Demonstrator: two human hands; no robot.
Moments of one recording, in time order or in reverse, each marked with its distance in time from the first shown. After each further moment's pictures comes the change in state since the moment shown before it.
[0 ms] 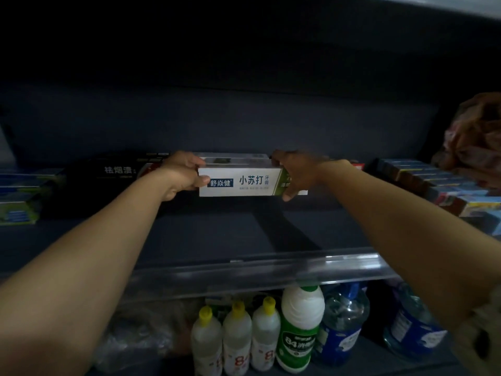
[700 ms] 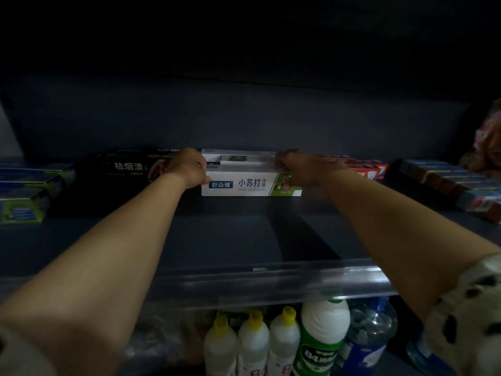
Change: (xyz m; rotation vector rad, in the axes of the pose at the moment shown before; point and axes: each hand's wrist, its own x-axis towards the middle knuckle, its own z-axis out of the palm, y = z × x) left_hand 0.034 -0.022 -0.012 0.445 0.107 0.089; right_hand 0.066 -0.004 0.033 -0.040 0.083 -0.009
